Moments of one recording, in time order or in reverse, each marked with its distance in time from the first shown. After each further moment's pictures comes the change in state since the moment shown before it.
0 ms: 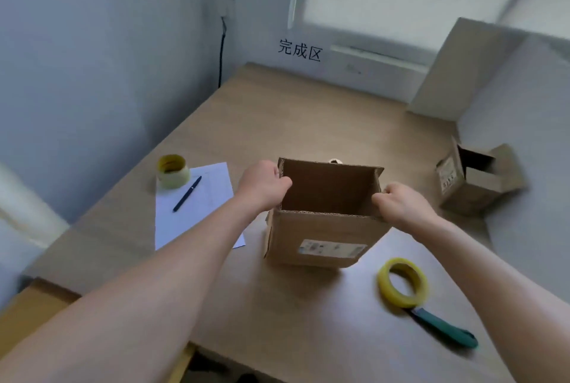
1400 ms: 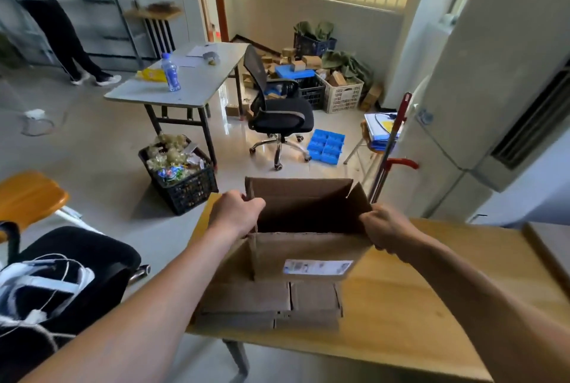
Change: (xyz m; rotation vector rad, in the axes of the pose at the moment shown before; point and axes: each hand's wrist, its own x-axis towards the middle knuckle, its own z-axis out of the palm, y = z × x) left_hand -0.871 -0.394 -0.297 -0.149 1.233 -1.021; right_hand -0.741 -0.327 0.304 -0.050 -0.984 -1.175
